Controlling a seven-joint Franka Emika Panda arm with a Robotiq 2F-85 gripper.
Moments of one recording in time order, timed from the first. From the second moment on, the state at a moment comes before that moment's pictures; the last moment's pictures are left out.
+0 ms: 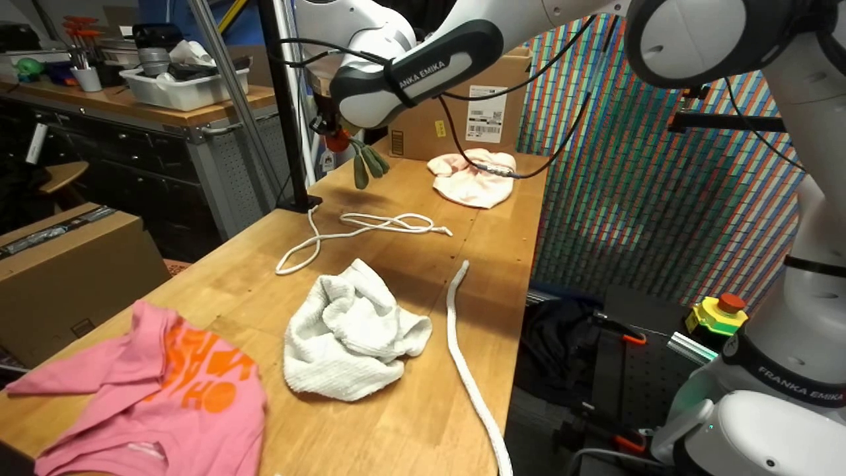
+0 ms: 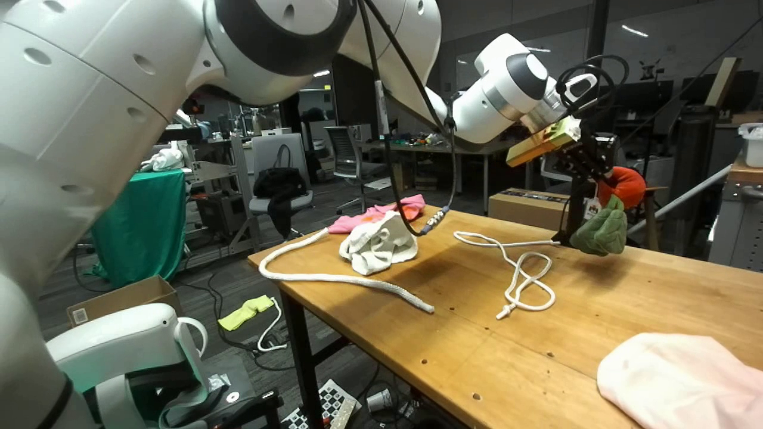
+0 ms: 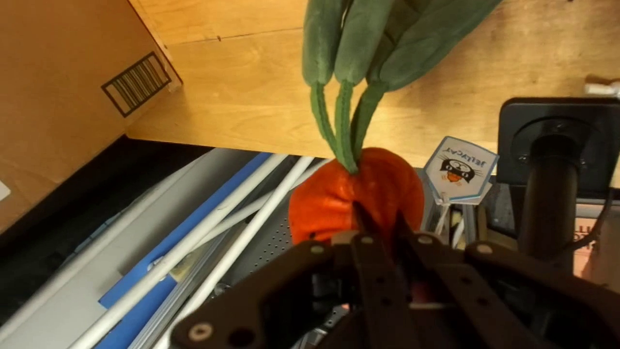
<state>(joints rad) 0.20 0.73 -0.25 -1.22 -0.54 2.38 0.39</state>
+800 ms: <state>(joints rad) 0.20 0.94 -0.39 -0.95 -0.54 2.28 0.61</state>
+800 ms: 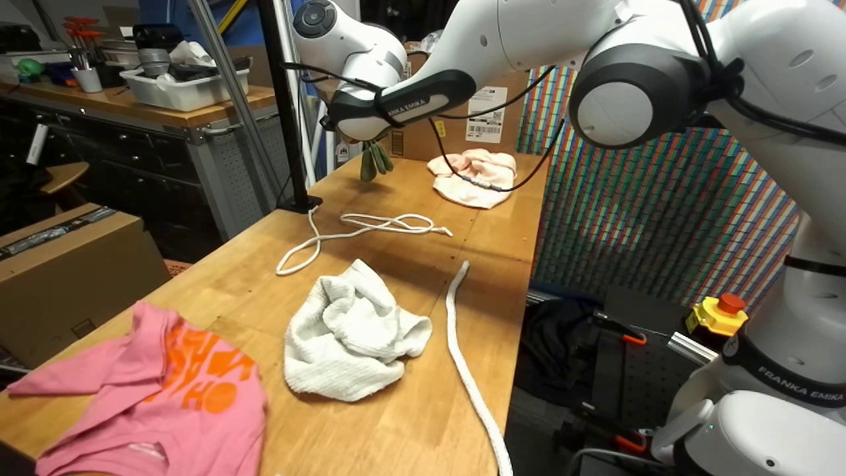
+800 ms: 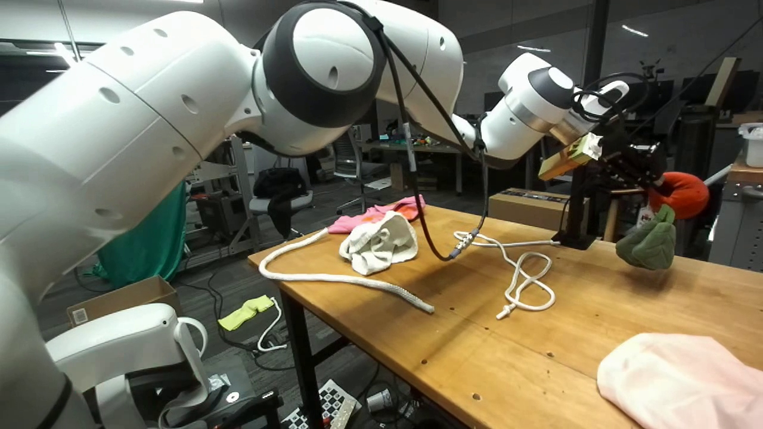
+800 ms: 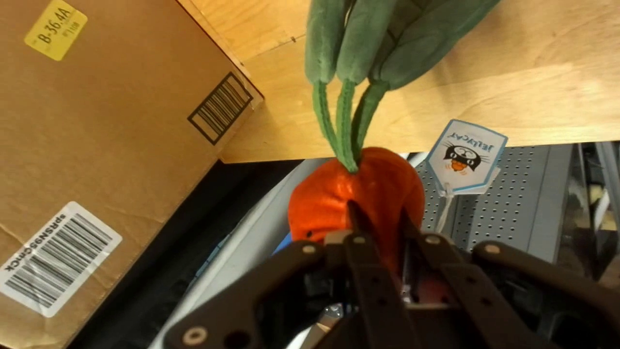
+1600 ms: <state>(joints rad) 0.19 0.95 -0.37 -0.89 -0.54 2.16 0.62</state>
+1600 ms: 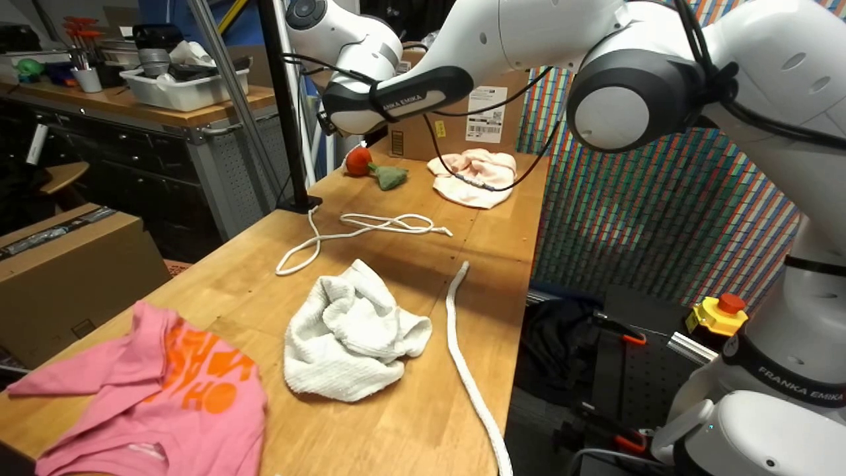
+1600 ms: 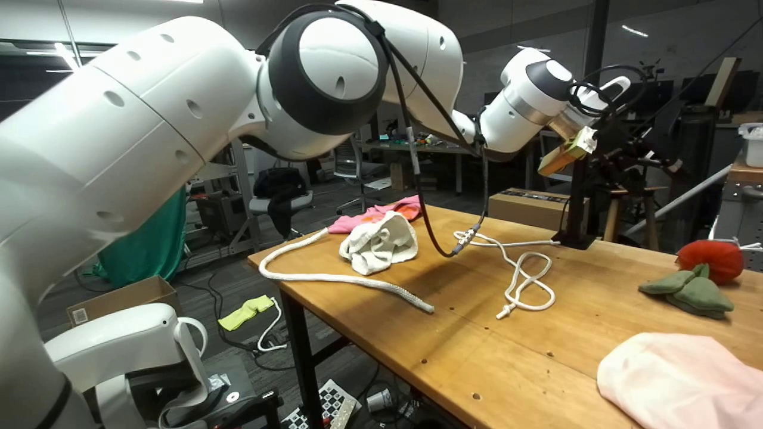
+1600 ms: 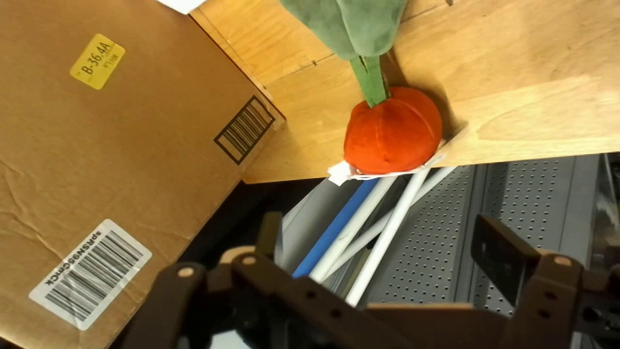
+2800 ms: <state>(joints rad) 0.22 0.27 -0.04 -1.48 -0.30 1.85 0.25</state>
